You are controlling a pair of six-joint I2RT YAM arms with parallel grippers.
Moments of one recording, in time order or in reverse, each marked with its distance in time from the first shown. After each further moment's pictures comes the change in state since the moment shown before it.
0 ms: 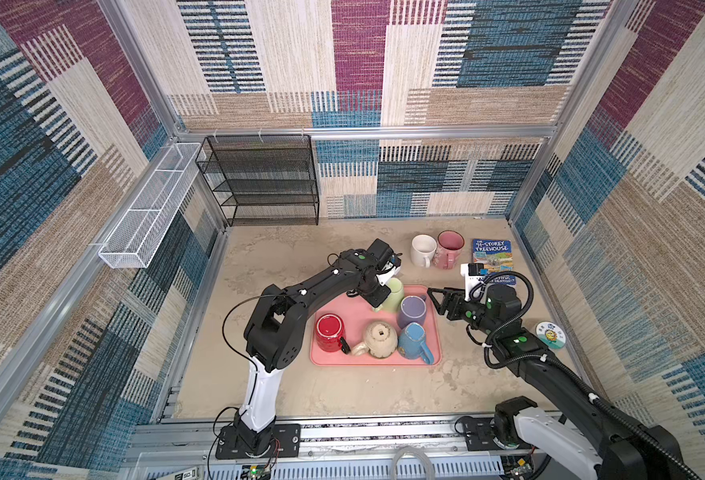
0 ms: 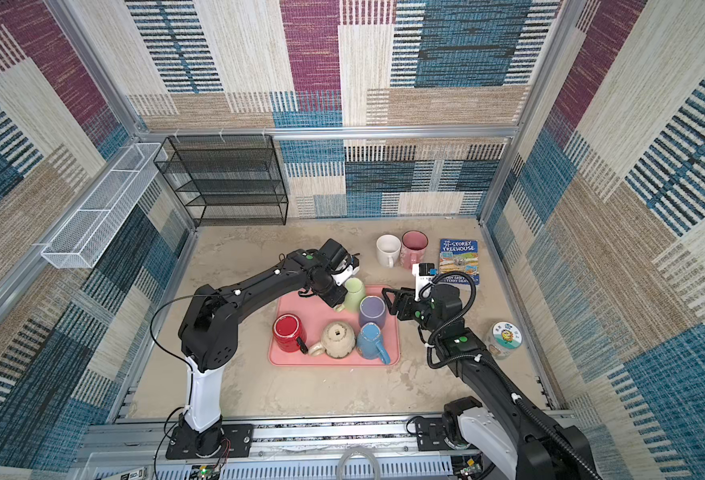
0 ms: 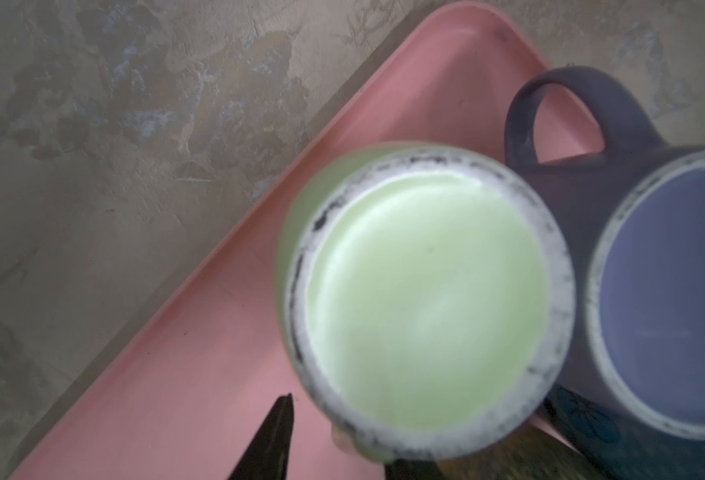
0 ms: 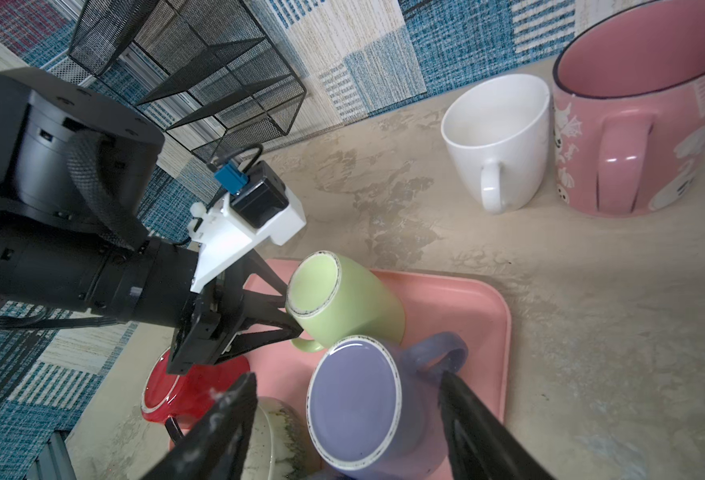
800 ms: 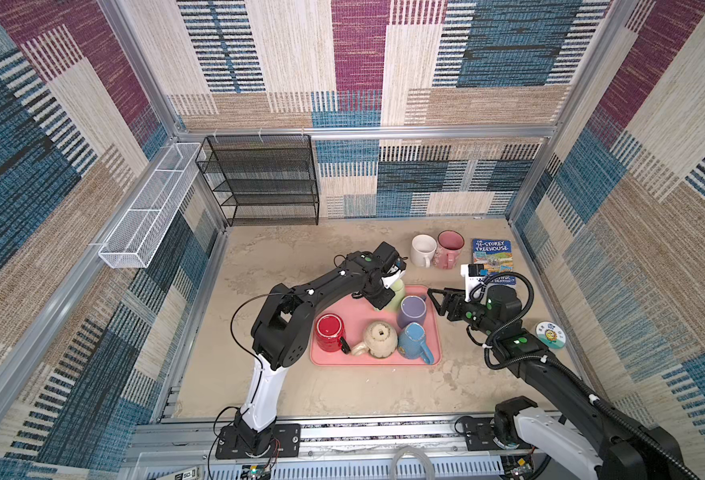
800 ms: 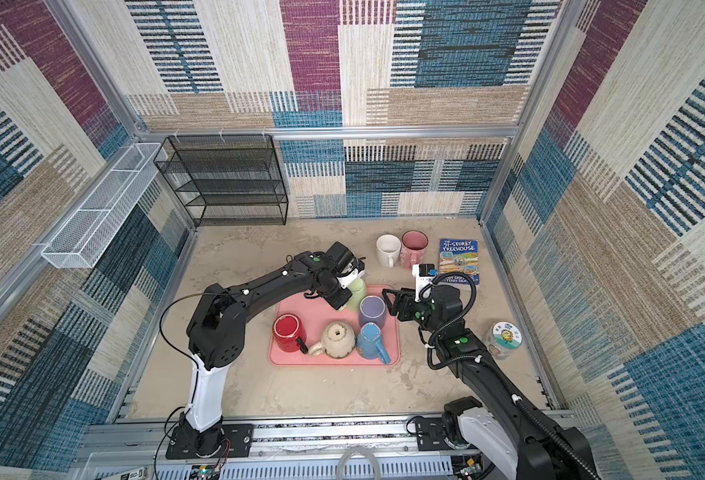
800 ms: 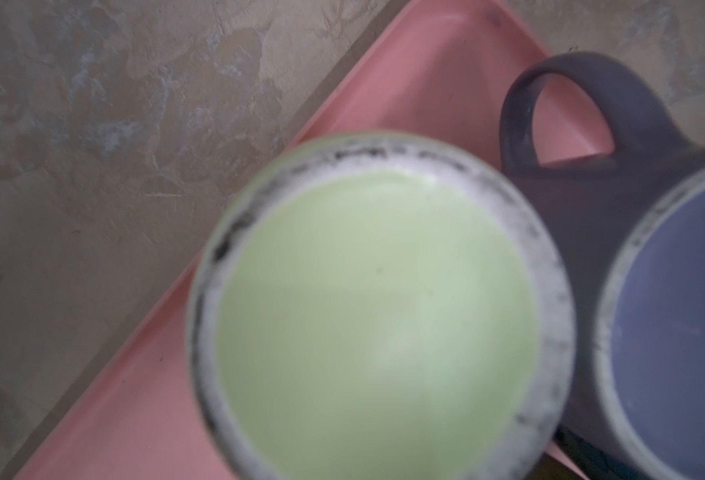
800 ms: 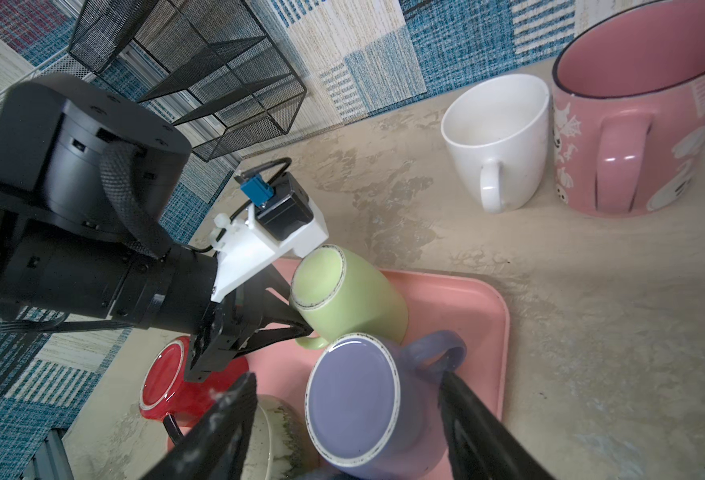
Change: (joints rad) left arm -0.028 0.040 0.025 0.001 -0.028 0.018; right arm 0.000 -0.009 -0.006 0.000 0.000 -0.005
